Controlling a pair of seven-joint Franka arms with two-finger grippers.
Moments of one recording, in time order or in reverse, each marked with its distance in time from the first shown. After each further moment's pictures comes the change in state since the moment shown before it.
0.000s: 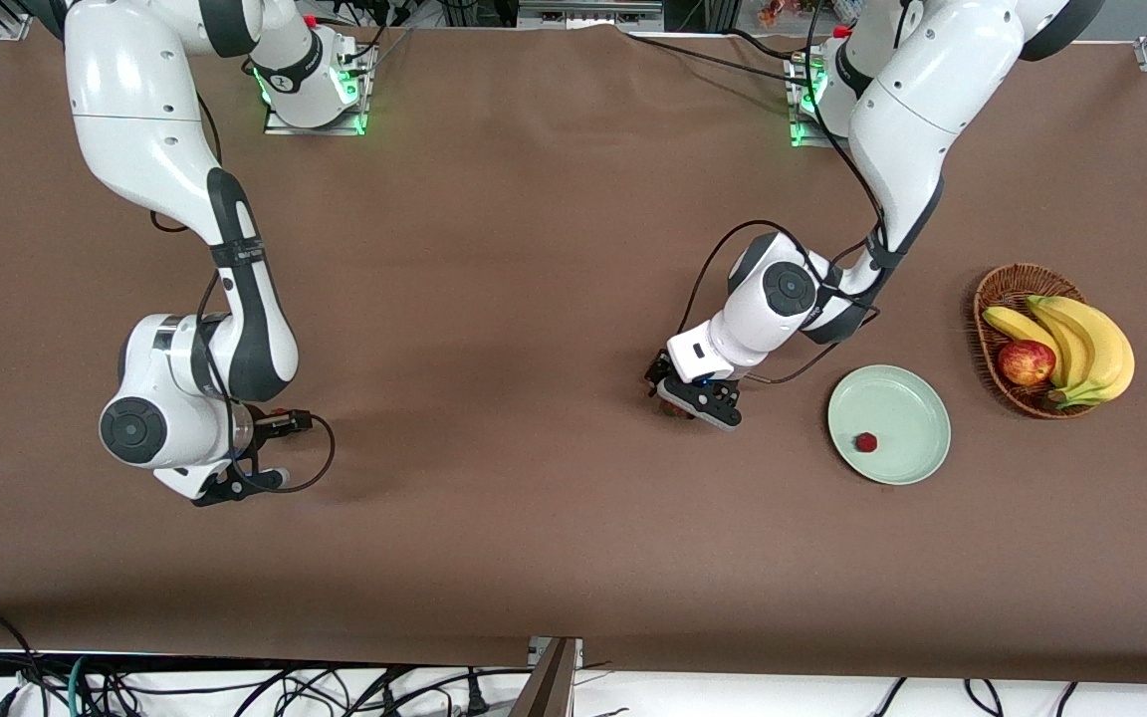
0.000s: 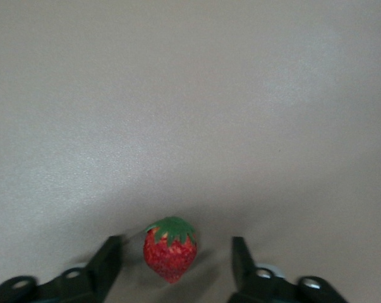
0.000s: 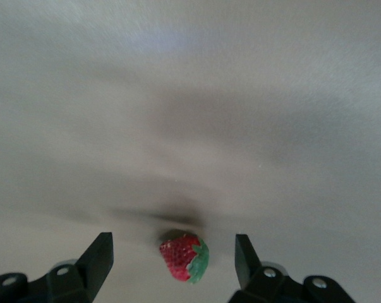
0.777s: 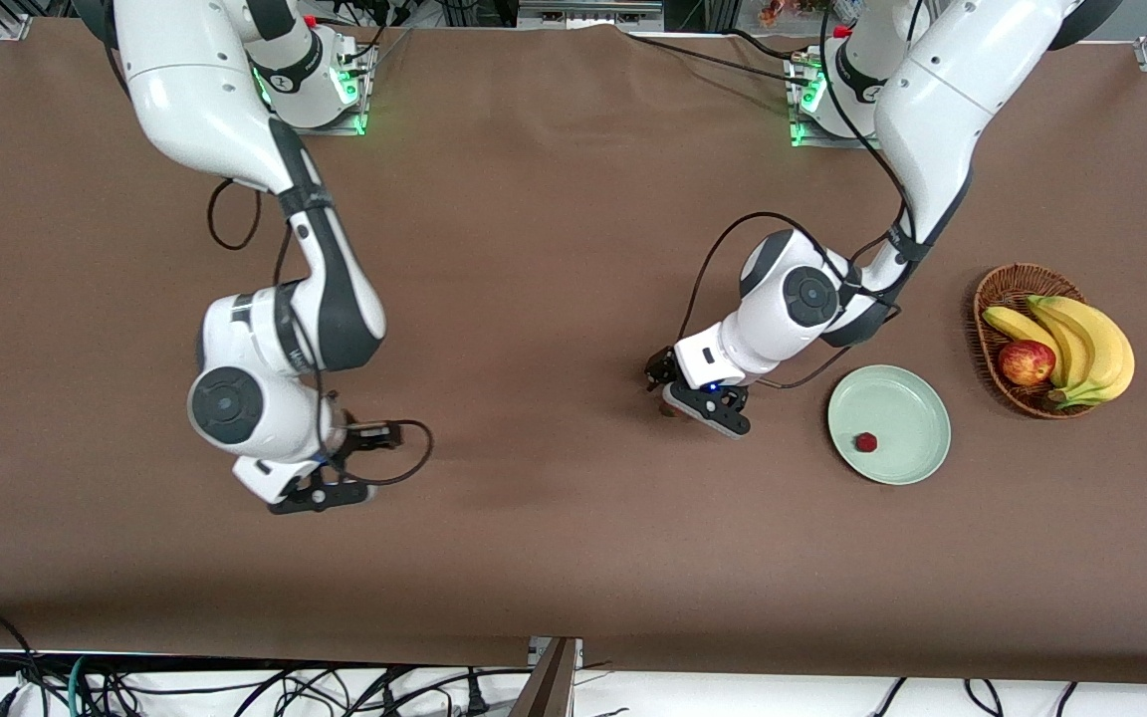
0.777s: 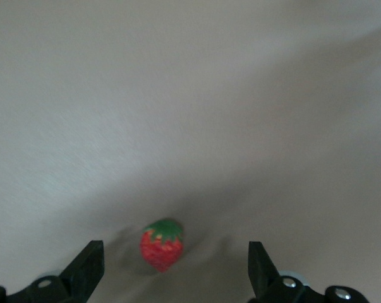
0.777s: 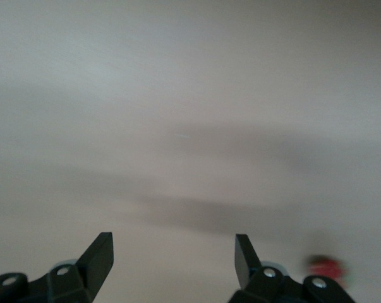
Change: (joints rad) left arm 0.067 -0.029 -0.081 0.053 -0.037 -0.155 0.023; right arm 0.109 0.001 0.037 0.208 -0.001 -0.082 0.216
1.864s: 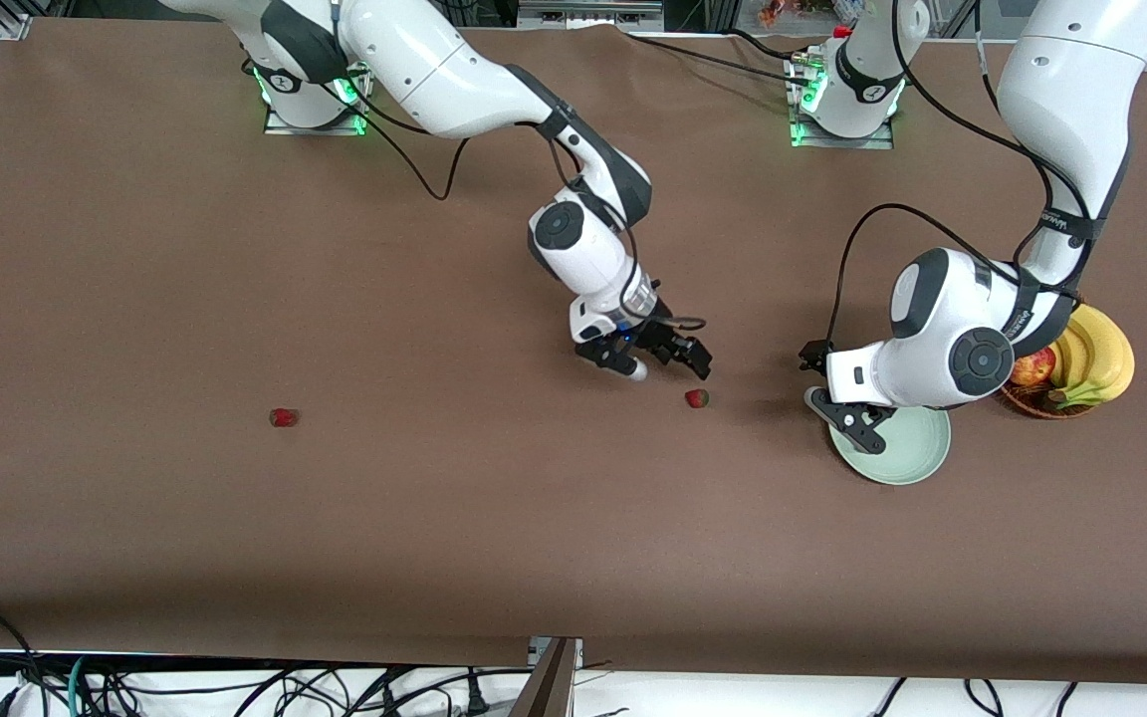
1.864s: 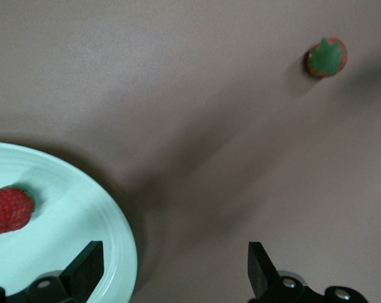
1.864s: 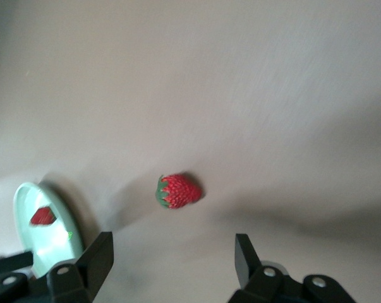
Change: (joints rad) left arm 0.236 -0.140 0.077 0.026 0.000 -0.552 0.471; right arm 0.407 0.213 0.277 0.074 0.133 0.782 1.181
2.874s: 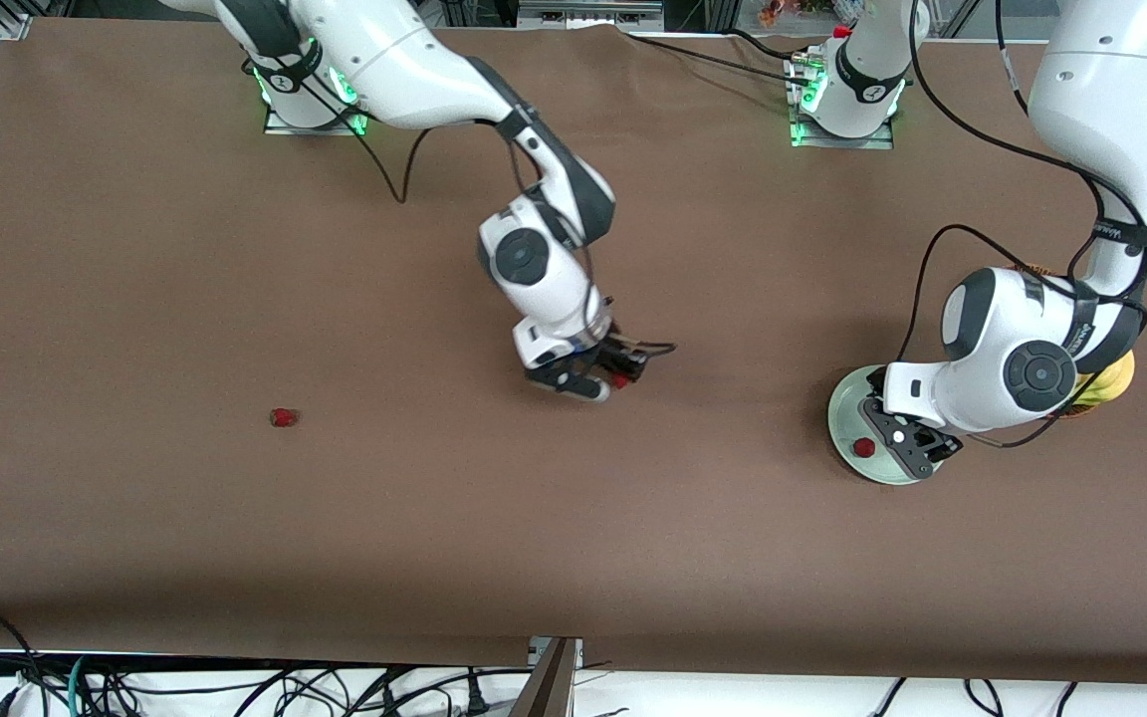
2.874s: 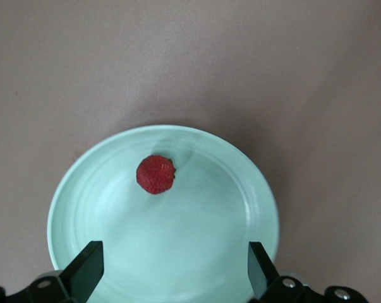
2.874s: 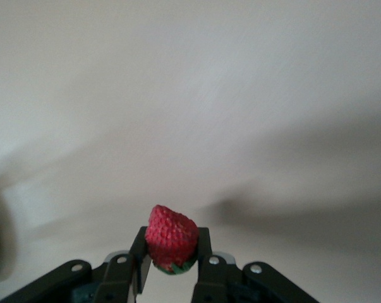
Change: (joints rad) left arm 0.009 0.015 0.098 0.102 0.138 -0.008 0.301; right arm 0.012 -0.081 -0.043 -0.118 0.047 -0.109 -0.167
